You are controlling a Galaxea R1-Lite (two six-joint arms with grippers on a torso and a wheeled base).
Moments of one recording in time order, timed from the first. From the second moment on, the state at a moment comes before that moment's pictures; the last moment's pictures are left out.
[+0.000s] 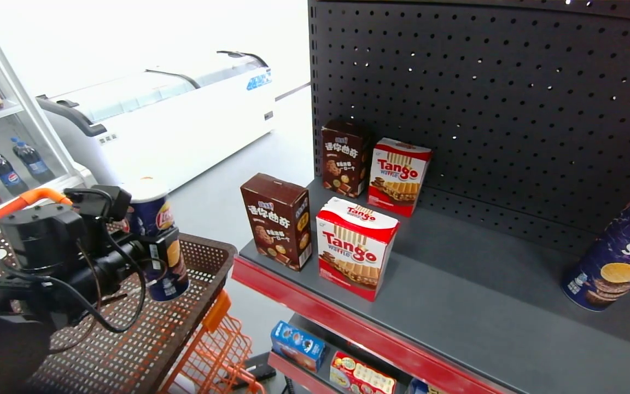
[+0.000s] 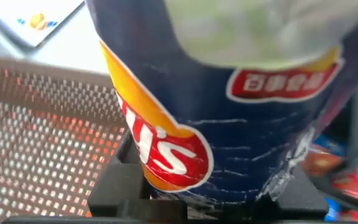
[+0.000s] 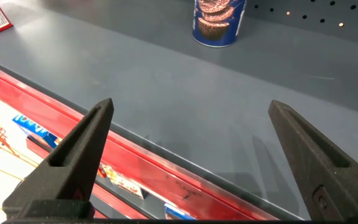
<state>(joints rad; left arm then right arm) -0.01 1.76 -0.50 -1.08 -0.04 0.04 0.00 0.01 0.00 0.00 0.00 0.00</state>
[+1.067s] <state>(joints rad) -0.28 1.31 -0.48 -0.92 -0.32 0.03 0.00 0.01 0.00 0.00 0.00 0.00</state>
